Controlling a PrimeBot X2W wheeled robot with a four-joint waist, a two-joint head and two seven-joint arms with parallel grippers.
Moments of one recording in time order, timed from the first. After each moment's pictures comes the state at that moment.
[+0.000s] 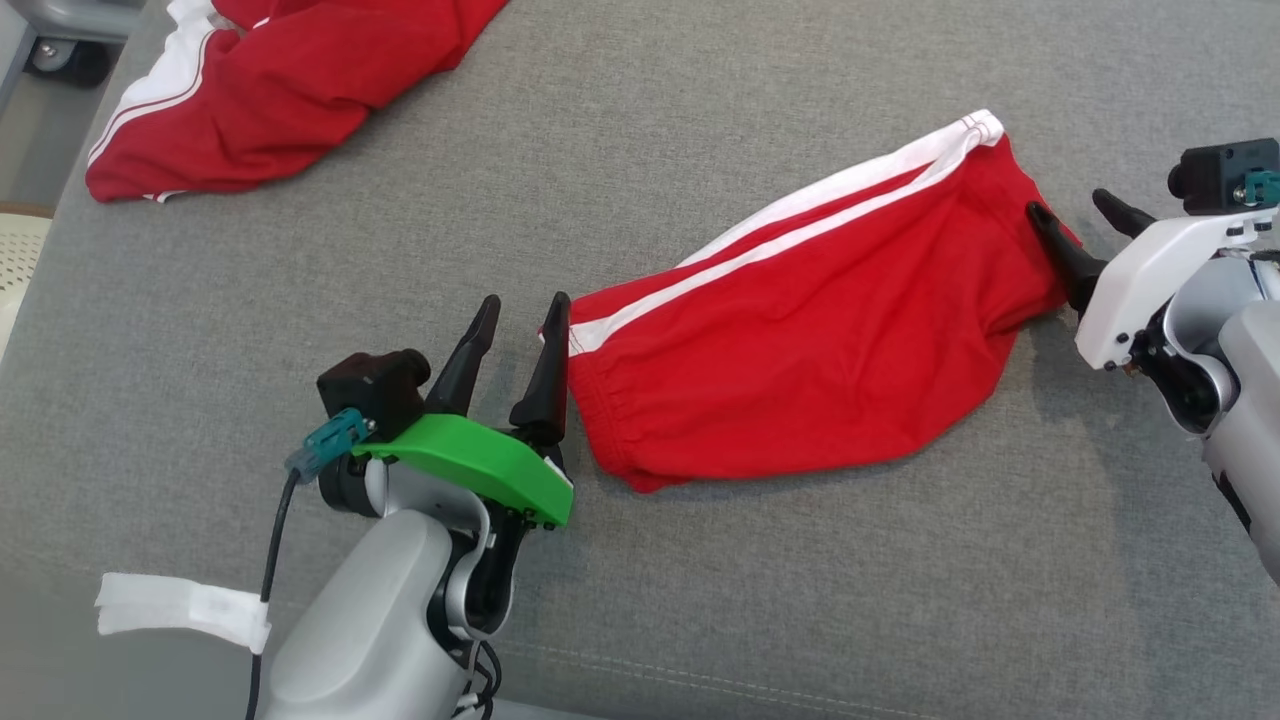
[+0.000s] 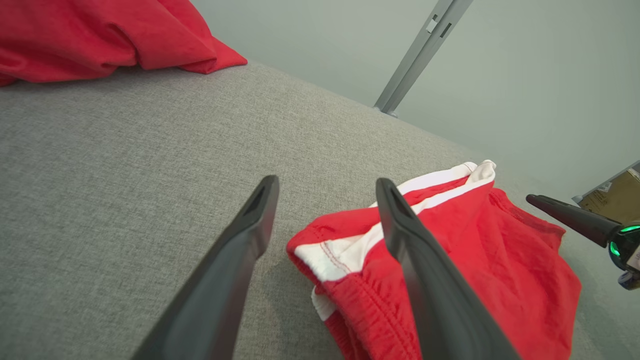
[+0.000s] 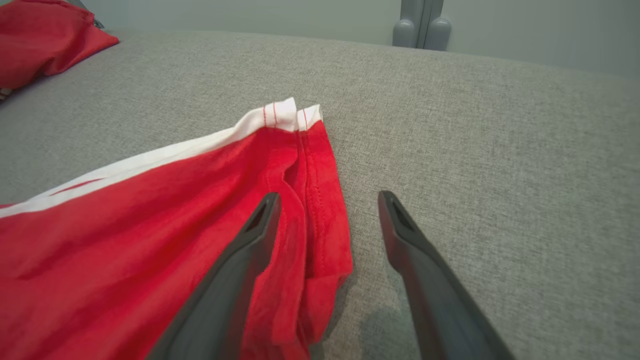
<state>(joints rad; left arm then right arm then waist) -0.43 0.04 -0.58 0.33 -0.79 0.11 -0.25 -0.72 -0.44 0.60 0.77 0.69 0.13 0.01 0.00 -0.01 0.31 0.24</state>
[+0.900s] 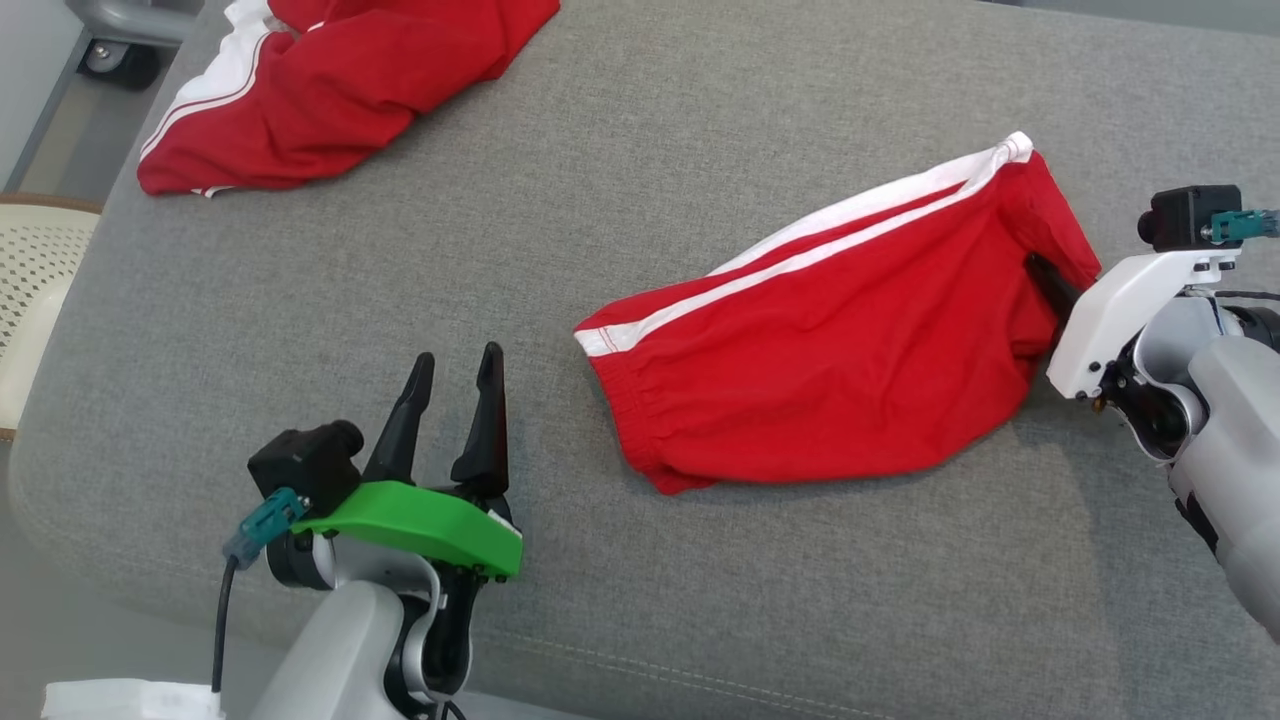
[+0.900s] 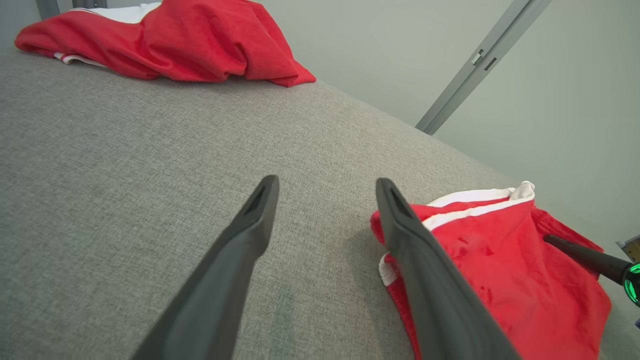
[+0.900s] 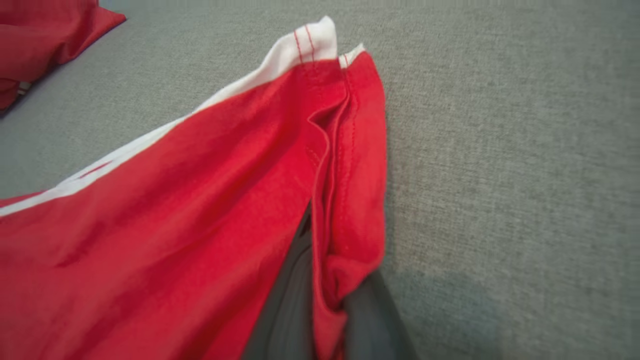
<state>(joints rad) -0.26 0.04 -0.43 0.22 -0.73 0.11 -0.25 -0.70 -0.39 0.63 0.86 0.80 0.13 0.06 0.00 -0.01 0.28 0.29</state>
